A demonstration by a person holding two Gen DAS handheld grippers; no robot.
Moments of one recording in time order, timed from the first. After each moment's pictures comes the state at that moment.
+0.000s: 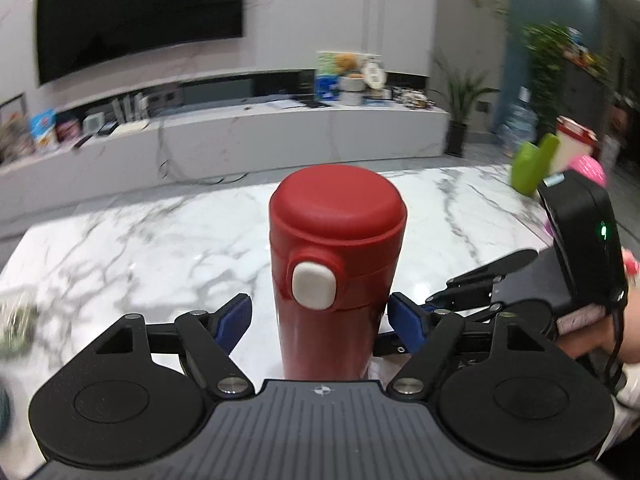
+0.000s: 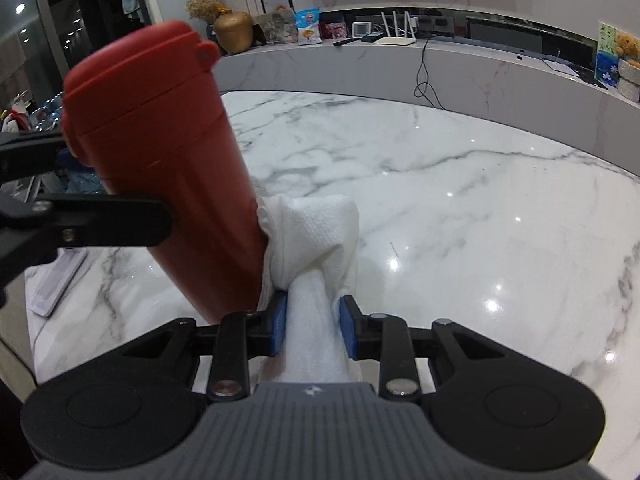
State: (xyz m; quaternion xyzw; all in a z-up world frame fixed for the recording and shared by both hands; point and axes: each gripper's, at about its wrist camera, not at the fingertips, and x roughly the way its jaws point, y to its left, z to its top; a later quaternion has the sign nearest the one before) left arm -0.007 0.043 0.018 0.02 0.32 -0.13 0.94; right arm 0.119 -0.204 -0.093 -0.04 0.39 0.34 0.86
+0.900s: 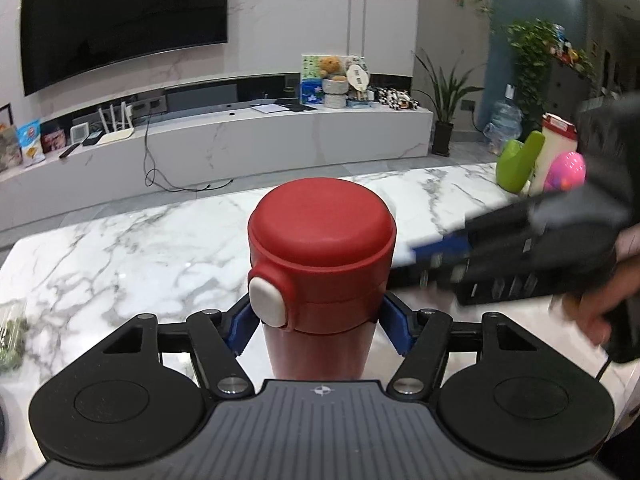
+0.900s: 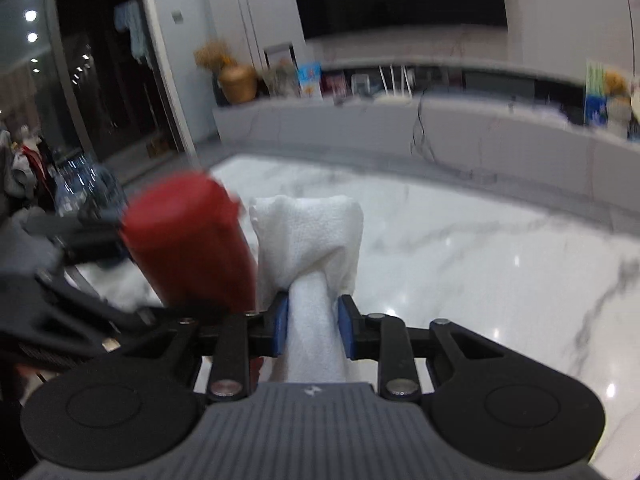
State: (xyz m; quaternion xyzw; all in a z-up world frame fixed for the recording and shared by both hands) left arm -0.003 0.036 0.020 0.05 0.31 -0.18 0.93; right arm 0.093 -0.224 -0.030 -0.01 0.30 0.36 0.89
